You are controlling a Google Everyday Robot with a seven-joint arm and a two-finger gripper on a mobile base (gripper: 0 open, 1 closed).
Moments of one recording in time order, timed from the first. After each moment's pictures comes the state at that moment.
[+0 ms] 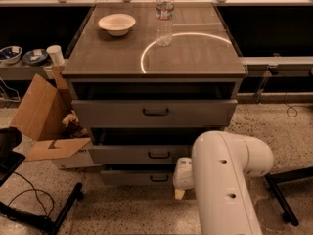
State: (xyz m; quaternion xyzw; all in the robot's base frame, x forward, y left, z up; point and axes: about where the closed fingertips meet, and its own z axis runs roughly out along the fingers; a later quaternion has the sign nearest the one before) arm 0.618 -0.133 0.177 -0.64 0.75 -0.10 0.11
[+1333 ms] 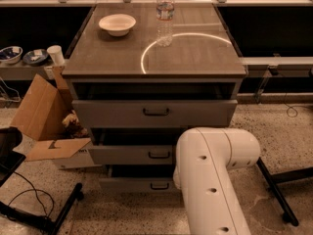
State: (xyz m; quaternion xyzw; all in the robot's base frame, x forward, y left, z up) arm 0.619 -0.143 0.172 -0.67 0.73 -0.09 0.06
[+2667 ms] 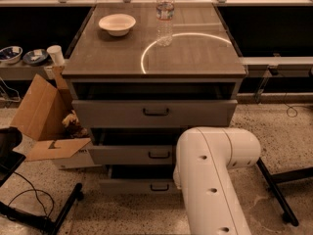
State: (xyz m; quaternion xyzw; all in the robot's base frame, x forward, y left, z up) arm 0.619 -0.143 0.175 -0.67 0.73 -0.09 0.06
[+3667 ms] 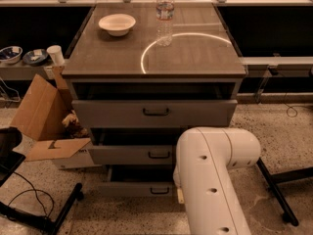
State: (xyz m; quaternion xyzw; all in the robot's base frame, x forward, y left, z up) arm 0.619 -0.143 0.175 -0.67 0.73 -0.09 0.06
